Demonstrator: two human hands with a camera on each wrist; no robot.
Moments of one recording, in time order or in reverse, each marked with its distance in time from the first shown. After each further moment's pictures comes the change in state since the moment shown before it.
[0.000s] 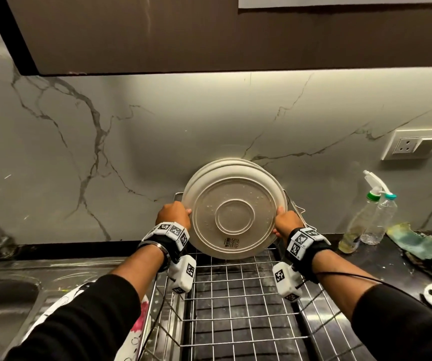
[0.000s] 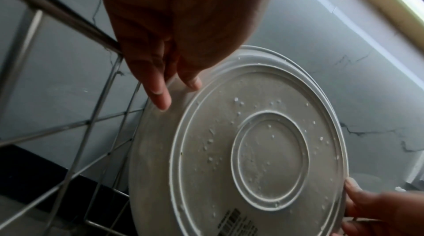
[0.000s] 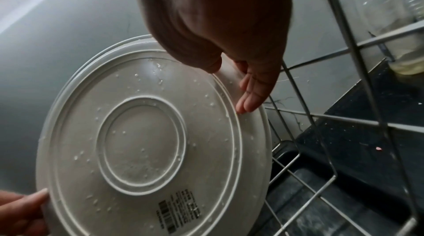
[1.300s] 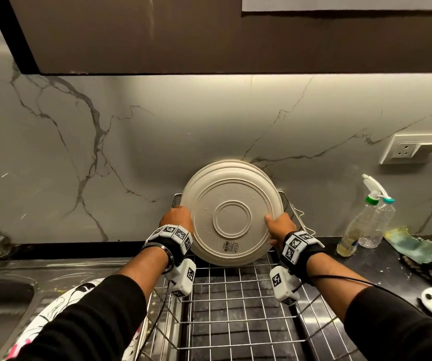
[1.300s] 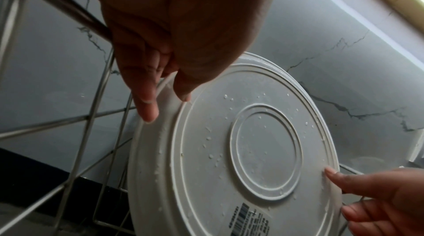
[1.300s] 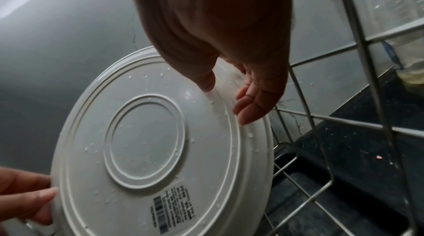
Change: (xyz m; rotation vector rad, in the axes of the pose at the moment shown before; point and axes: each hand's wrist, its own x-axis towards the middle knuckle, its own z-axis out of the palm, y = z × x) left_hand 0.009 0.001 0.019 0.187 -0.081 0.067; right_hand -0.054 -0.030 -0.009 0.076 -0.063 0.060
